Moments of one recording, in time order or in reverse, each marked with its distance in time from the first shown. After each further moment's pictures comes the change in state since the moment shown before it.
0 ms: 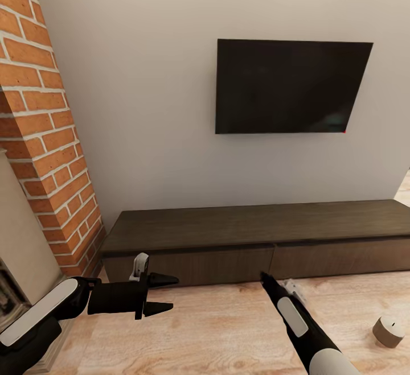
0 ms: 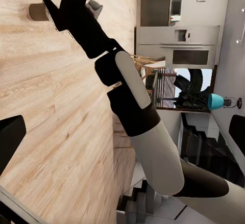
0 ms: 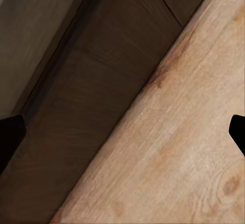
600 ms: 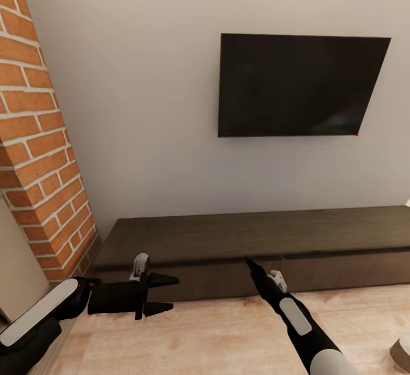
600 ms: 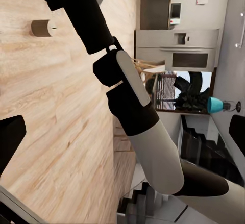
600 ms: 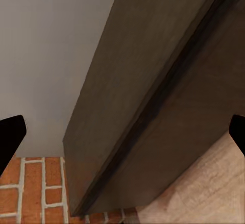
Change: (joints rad) left arm 0.000 0.000 -0.001 -0.003 0.000 0.000 0.000; right arm 0.000 -0.004 -0.004 0.014 -0.167 0.162 0.432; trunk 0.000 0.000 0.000
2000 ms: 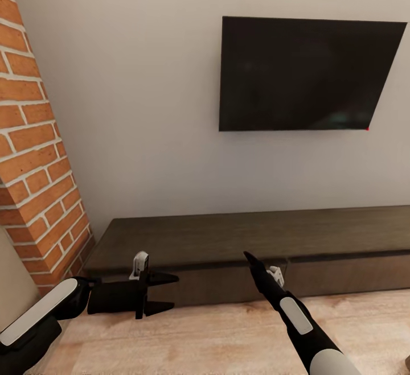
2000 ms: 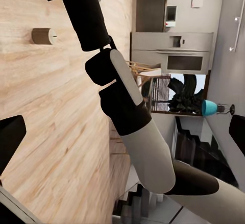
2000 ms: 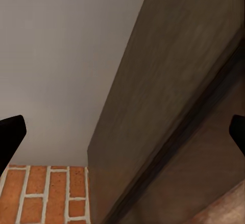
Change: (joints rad) left arm 0.000 0.000 0.000 0.000 0.032 0.000 0.001; right arm 0.000 0.001 0.001 -0.003 -0.051 -0.003 0.124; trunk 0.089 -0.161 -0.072
